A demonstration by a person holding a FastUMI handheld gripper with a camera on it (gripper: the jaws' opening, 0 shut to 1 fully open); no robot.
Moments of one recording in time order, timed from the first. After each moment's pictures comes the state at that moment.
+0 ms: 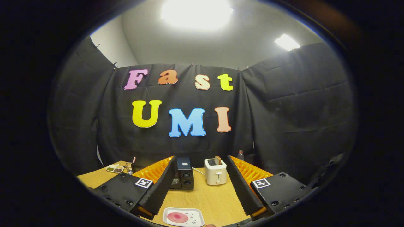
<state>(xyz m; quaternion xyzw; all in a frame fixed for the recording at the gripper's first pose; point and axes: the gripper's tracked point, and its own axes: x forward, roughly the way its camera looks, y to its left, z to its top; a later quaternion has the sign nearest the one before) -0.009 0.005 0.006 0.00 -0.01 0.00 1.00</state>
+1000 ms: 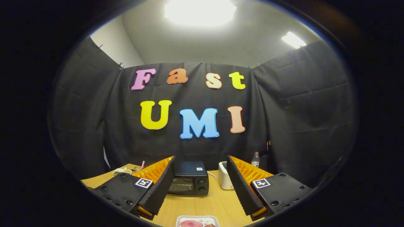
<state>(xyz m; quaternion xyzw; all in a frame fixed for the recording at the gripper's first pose) 0.059 0.074 0.007 0.01 0.00 0.06 1.00</state>
